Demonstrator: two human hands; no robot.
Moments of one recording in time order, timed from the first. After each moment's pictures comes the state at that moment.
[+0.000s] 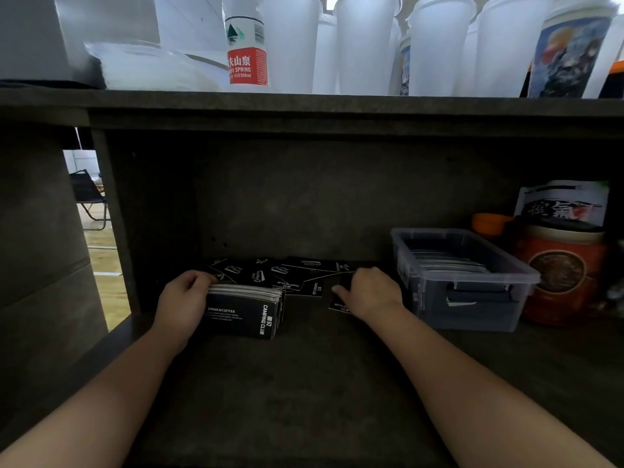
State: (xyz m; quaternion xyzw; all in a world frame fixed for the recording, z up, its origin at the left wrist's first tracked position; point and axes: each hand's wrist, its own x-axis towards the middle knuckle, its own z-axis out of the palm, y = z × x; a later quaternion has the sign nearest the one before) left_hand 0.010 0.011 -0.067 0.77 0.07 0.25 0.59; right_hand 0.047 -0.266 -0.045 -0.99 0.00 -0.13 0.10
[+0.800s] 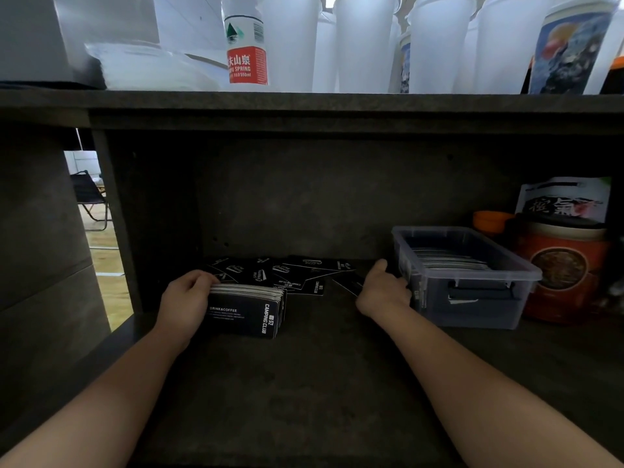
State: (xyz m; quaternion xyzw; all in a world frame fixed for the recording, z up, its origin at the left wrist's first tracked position) left_hand 0.016 0.017 -0.072 0.78 0.06 0.25 0.57; right_hand 0.042 -0.271 -0.041 -0.98 0.13 -0.06 0.16
